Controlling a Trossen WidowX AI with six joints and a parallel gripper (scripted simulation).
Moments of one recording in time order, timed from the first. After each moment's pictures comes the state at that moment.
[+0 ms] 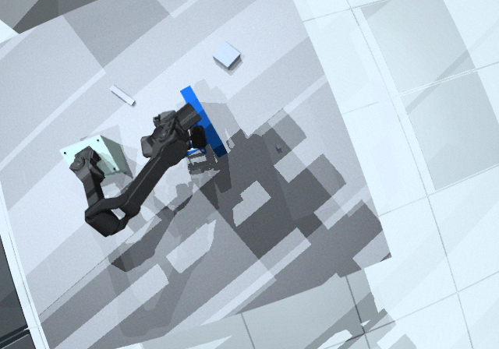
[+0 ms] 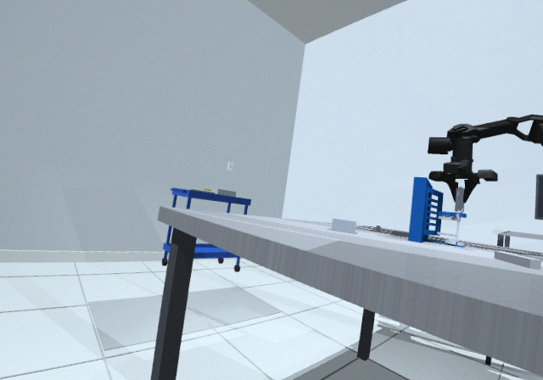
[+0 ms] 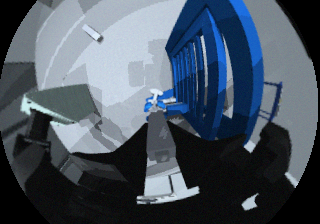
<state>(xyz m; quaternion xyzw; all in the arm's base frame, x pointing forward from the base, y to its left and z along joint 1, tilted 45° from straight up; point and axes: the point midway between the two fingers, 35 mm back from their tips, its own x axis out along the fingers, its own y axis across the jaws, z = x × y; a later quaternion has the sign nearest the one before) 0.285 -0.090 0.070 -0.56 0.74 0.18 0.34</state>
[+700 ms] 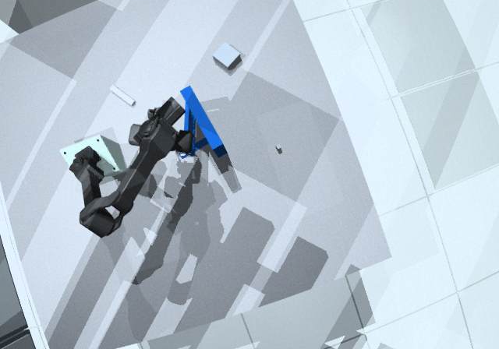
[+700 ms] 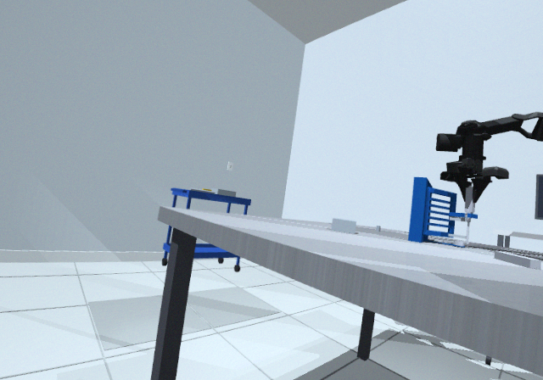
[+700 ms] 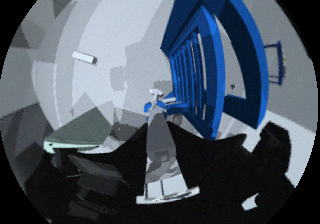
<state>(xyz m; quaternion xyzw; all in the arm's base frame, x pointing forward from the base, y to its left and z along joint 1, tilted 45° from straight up) 0.257 -0.067 0.053 -0.49 0.75 0.06 0.43</state>
